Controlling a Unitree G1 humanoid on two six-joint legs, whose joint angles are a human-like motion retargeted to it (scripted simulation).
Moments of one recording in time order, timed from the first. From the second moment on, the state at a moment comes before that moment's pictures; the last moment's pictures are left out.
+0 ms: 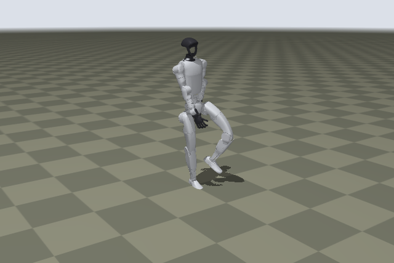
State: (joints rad) left arm 0.15 0.08 0.48 1.70 0.08 0.15 -0.13; right arm -0.32 0.06 -0.09 1.48 -0.41 -0.08 0.18; waist 0.07 -0.08 0.08; left_leg -0.65 0.21 0.27 1.34 0.00 0.01; right_leg 0.05 -0.04 -0.22 0.04 -0.07 -0.06
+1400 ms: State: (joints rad) left arm -0.11 0.13 0.36 1.64 0.05 0.16 -0.16; right arm -0.03 -0.13 -0.11 1.62 -0.59 -0.15 0.03; waist -0.07 0.08 0.07; left_leg 0.03 0.01 0.27 0.08 -0.11 0.13; right_leg -0.37 -0.01 -0.23 0.89 0.14 0.03
